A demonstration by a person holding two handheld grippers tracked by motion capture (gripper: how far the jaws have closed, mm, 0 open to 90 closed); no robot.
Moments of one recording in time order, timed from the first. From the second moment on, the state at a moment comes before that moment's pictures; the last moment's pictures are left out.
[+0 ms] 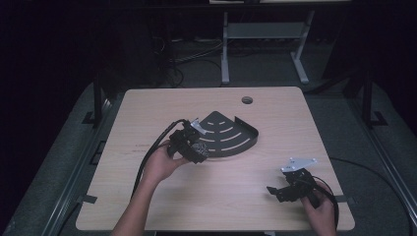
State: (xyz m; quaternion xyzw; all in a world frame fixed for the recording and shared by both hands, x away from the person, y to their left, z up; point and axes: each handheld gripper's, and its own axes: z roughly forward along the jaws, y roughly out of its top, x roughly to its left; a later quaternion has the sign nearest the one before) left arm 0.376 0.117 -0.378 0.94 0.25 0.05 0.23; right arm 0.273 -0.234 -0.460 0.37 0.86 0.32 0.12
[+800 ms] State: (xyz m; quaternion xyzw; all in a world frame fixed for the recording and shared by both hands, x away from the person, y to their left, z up) left arm 0.409 0.098 -0.379 0.94 0.26 0.04 0.23; right arm 0.273 -0.234 -0.460 0.37 0.86 0.32 0.12
